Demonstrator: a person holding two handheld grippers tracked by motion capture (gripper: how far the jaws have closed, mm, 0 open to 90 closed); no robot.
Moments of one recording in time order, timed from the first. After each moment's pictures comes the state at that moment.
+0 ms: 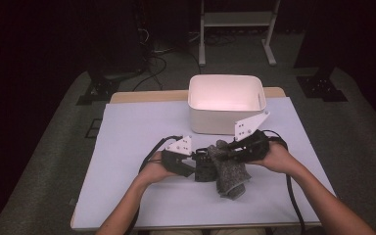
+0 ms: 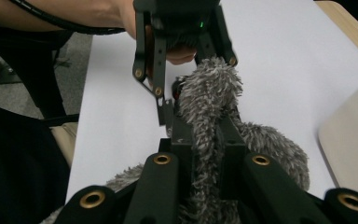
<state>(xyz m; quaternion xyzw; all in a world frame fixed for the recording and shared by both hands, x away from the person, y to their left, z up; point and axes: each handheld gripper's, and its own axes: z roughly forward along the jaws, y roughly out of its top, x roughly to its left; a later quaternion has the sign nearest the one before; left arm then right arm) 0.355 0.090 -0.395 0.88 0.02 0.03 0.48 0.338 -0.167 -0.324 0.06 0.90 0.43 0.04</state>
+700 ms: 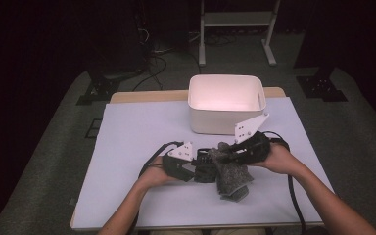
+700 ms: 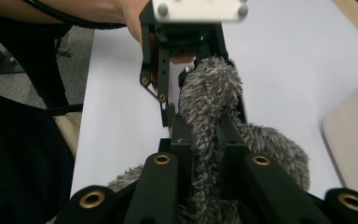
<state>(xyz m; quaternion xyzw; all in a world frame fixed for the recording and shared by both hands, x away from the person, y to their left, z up) 0.351 0.082 -0.420 0.90 0.02 0.02 0.43 0.335 -0.168 -0.323 0.06 0.91 0.41 0.04</state>
